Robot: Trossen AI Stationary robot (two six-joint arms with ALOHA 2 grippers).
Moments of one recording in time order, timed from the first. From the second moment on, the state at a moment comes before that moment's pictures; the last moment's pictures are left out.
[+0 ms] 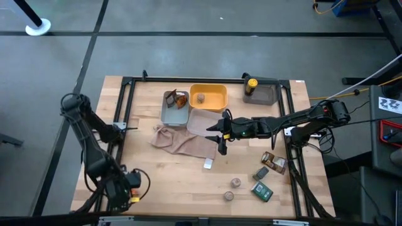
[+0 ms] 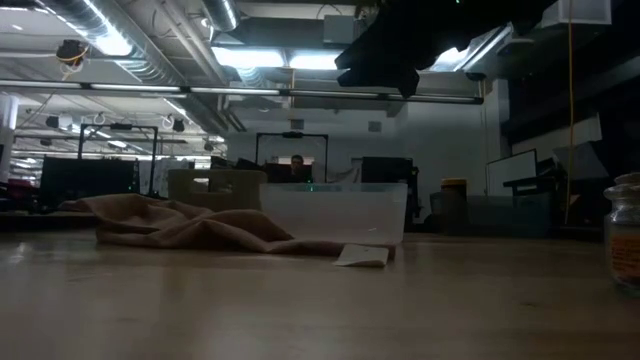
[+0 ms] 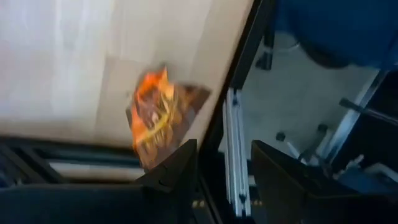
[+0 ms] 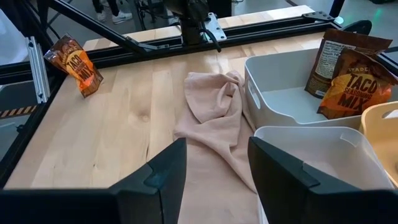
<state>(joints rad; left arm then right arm) -0.98 1.43 1.25 -1.04 0.15 -1.33 0.12 1.47 0.90 0.16 0.16 0.21</state>
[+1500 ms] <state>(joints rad) -1.04 1.73 1.25 -1.12 0.05 -1.04 0.12 1.47 0.90 0.15 0.16 0.21</state>
